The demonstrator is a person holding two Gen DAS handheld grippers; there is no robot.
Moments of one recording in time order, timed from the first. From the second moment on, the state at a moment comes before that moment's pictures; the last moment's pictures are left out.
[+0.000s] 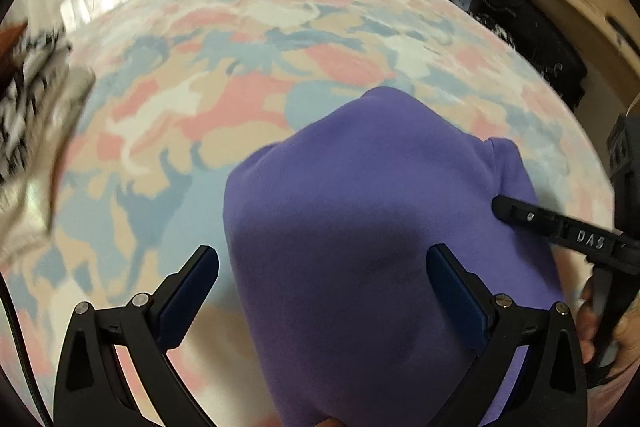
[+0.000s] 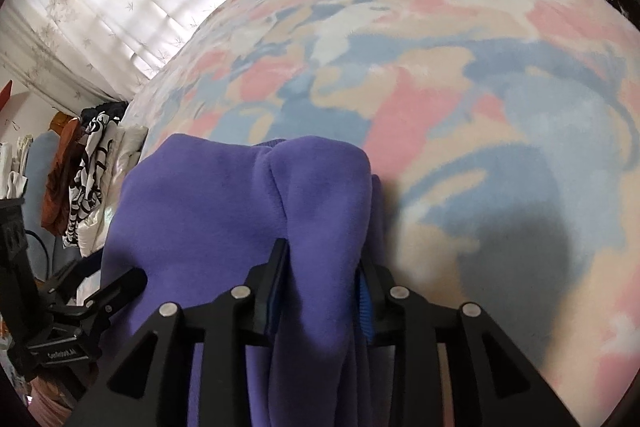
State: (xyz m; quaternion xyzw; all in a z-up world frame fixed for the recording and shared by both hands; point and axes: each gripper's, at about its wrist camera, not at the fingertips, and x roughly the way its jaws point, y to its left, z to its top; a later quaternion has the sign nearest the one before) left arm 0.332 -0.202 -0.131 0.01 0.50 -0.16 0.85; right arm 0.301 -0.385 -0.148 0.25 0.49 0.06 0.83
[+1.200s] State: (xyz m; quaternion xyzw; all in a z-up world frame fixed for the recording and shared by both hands) left arm 0.237 -0.145 -0.171 -0.21 0.58 -0.30 0.73; right arm 0.219 -0.372 -0.131 0.24 0.56 0.12 0.78
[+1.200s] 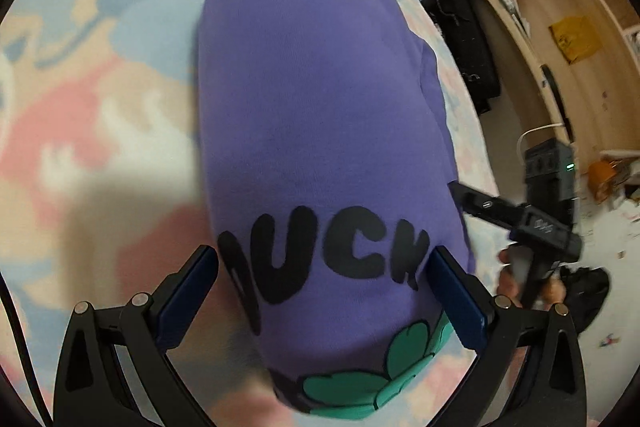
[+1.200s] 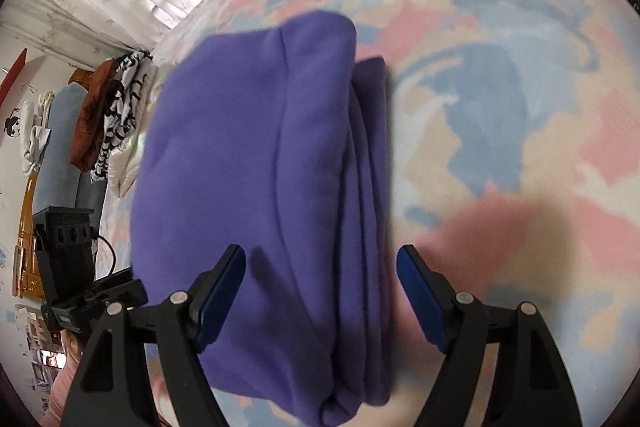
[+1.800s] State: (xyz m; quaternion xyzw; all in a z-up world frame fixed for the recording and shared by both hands) left arm 0.235 -0.160 -0.190 -0.29 0.56 -0.32 0.71; right arm 0.237 -0.363 -0.162 0.30 0.51 0.20 0.78
